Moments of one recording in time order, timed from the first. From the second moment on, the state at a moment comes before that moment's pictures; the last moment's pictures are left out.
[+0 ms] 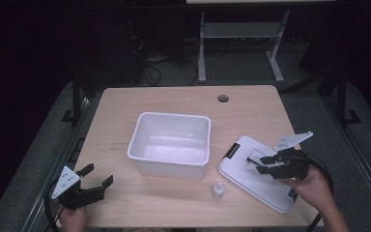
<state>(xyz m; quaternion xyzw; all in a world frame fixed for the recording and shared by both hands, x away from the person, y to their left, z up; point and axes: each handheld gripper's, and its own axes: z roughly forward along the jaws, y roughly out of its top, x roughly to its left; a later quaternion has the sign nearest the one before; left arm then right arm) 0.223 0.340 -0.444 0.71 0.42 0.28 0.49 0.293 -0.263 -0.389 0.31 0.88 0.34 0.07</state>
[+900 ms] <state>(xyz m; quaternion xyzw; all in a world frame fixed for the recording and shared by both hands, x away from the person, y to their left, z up) 0.223 0.342 -0.445 0.71 0.42 0.28 0.49 0.257 -0.183 -0.399 0.22 0.90 0.37 0.02</state>
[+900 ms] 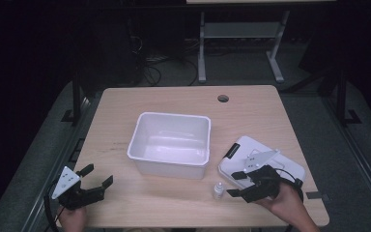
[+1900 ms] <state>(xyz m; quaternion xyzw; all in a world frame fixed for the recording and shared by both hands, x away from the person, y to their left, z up) 0.221 0.345 -0.444 0.71 0.42 0.28 0.49 0.267 -0.147 -0.430 0.20 0.91 0.35 0.00</state>
